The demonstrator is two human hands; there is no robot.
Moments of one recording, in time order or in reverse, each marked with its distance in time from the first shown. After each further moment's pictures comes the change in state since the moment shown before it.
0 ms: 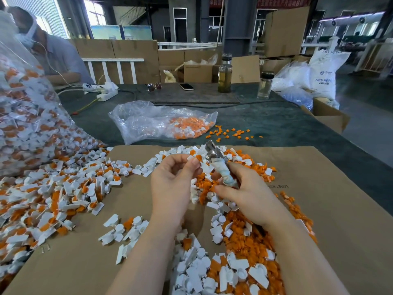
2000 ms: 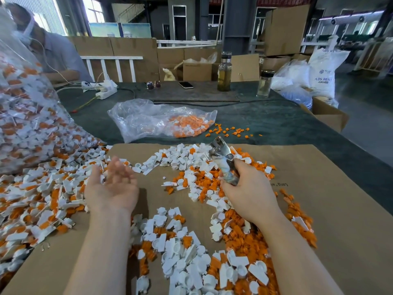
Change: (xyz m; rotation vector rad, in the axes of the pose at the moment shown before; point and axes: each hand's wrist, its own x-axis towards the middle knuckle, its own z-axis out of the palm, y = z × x) left_hand 0.046 -0.005 -0.091 -1.039 0.417 -0.347; right_hand 0.007 0.016 0.013 -0.443 0.246 0.011
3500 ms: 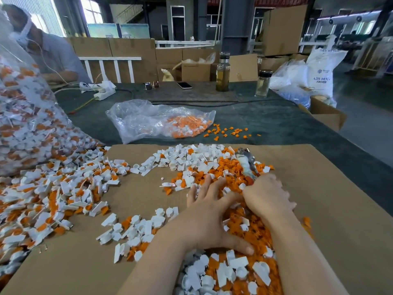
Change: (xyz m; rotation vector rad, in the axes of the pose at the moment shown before) left_hand -0.056 -0.103 -0.012 2.348 -1.297 0.194; right_hand 0.006 0.008 -0.014 -0.126 -0.177 0.830
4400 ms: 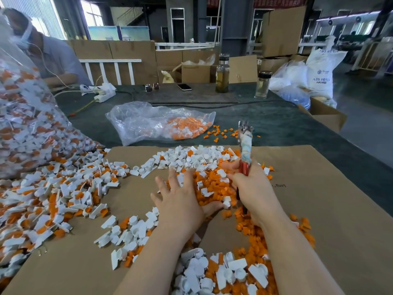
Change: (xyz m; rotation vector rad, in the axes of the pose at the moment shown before) left_hand 0.008 -0.020 0.000 0.094 0.357 -0.590; right_hand -0.006 -0.008 0.007 0.728 -0.112 -0.481
